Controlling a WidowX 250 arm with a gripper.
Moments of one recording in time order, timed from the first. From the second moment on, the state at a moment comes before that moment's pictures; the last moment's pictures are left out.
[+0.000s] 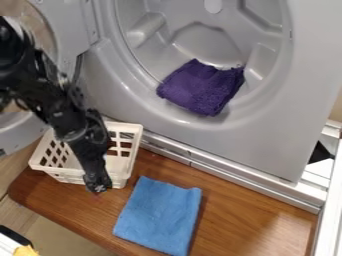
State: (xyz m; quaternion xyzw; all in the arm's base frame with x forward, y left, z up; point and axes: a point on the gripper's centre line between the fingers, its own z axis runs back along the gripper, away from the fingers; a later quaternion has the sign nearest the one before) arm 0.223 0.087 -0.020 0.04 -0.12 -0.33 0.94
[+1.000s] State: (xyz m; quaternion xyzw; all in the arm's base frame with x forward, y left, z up) arm 0.239 0.073 -0.038 0.01 -0.12 -0.38 0.92
